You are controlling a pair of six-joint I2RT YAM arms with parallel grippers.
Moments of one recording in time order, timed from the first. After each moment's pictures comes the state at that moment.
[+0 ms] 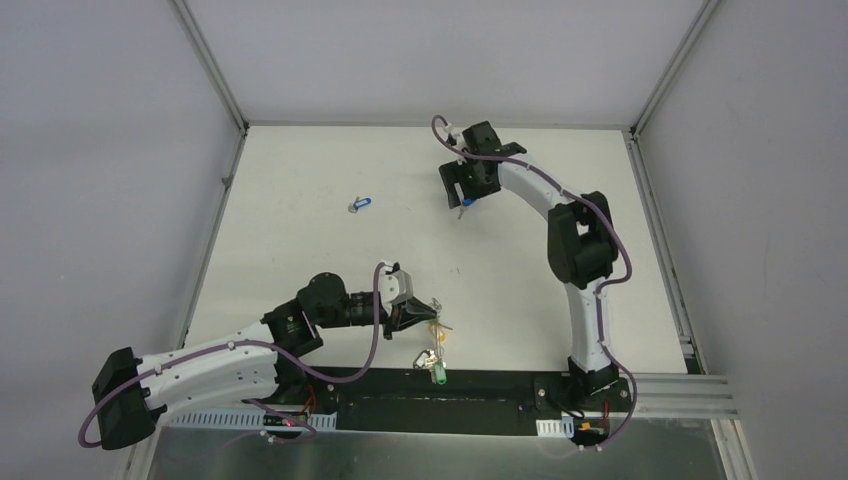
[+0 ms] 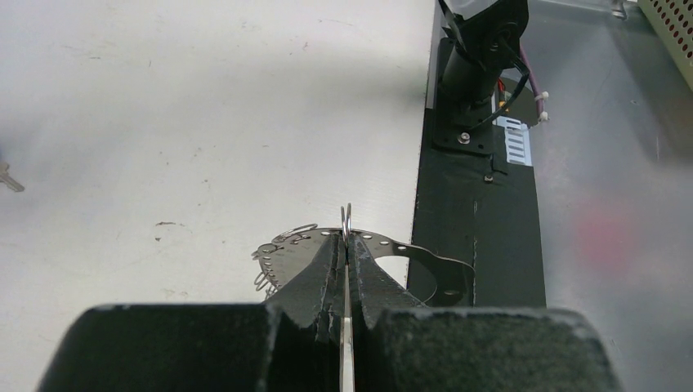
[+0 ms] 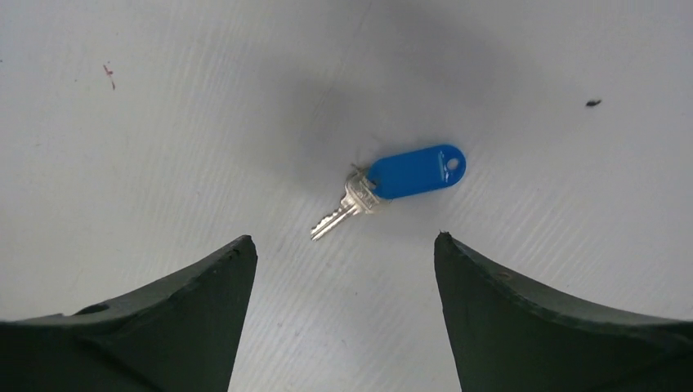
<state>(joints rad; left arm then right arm) -1.04 0.74 0.38 0.32 0.36 0.02 0.48 2.13 1.76 -0.65 -0.09 0.01</state>
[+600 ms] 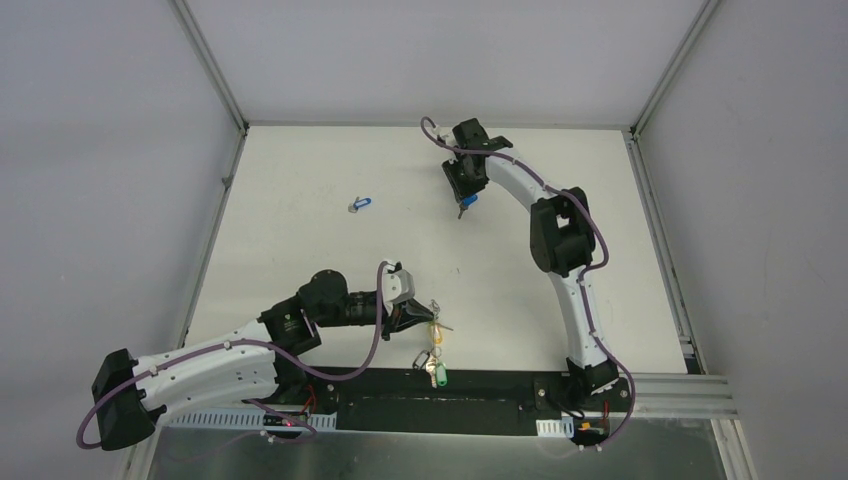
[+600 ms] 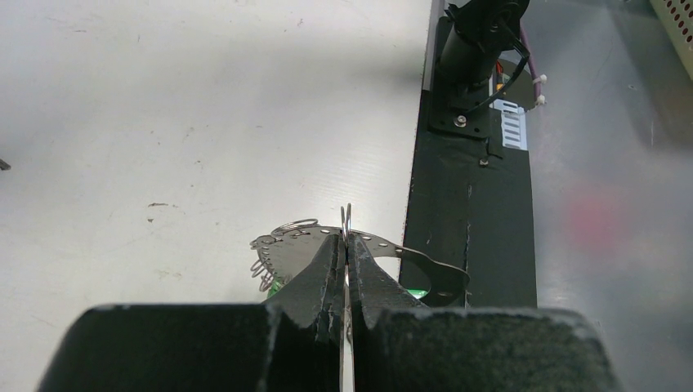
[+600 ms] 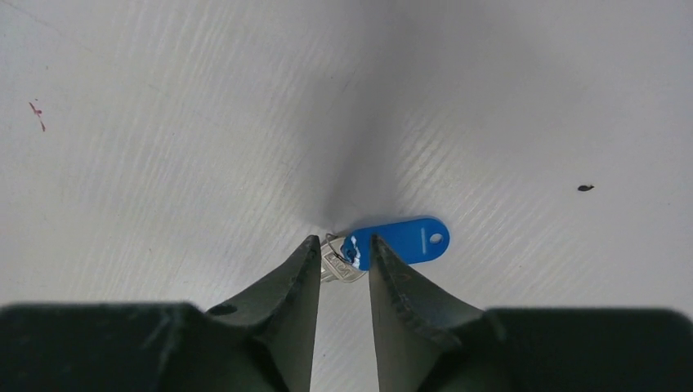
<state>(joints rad) -1.04 0.74 0.43 0.20 0.36 0.02 0.48 2.37 2.06 -0.78 -0.06 -0.11</state>
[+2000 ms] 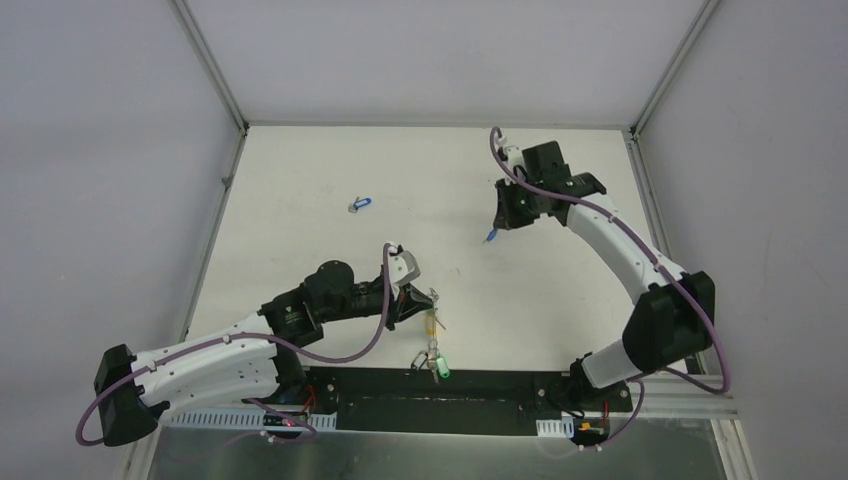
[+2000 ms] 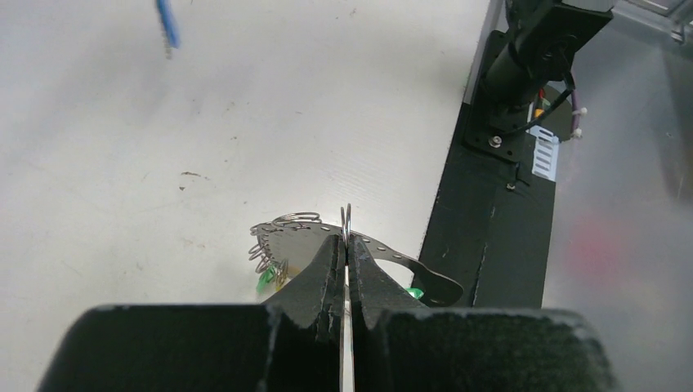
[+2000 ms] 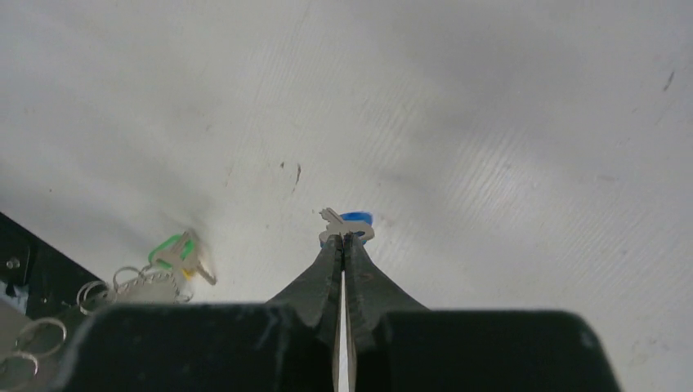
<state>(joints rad) -1.04 0.78 0.53 0.09 0.24 -0.05 0.40 1.54 1.35 -0.74 -0.25 0.04</state>
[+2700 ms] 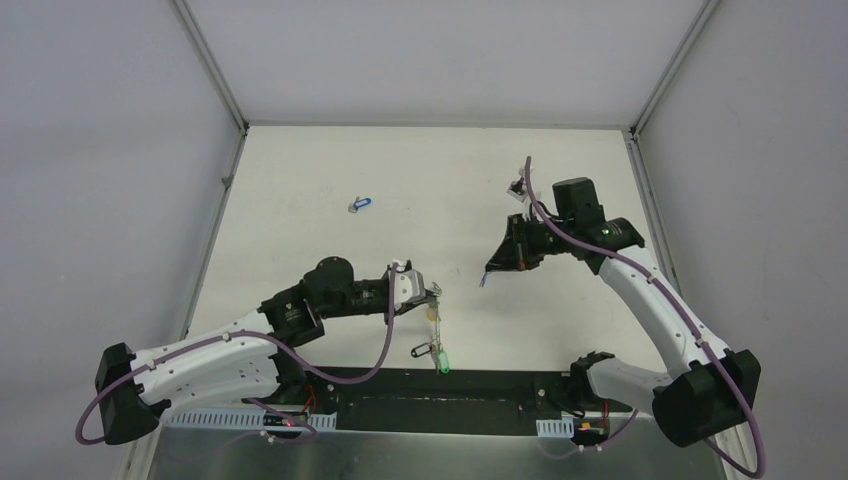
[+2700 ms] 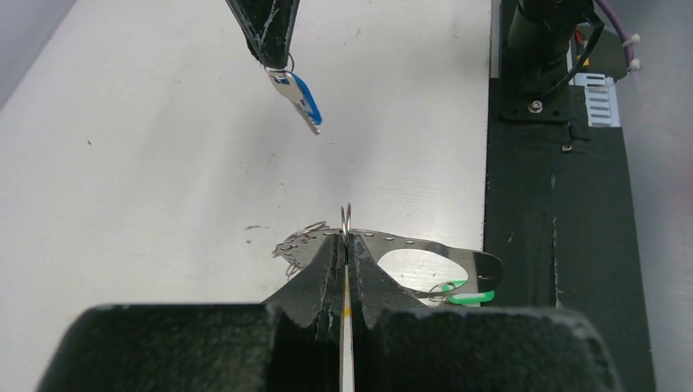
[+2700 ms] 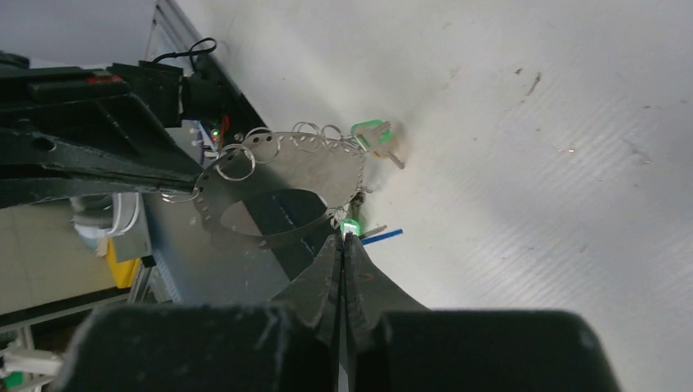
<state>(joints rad) -1.04 0.81 0.58 0.09 0.29 0.25 0.37 1.14 1.02 -0.75 -0.74 0.18</state>
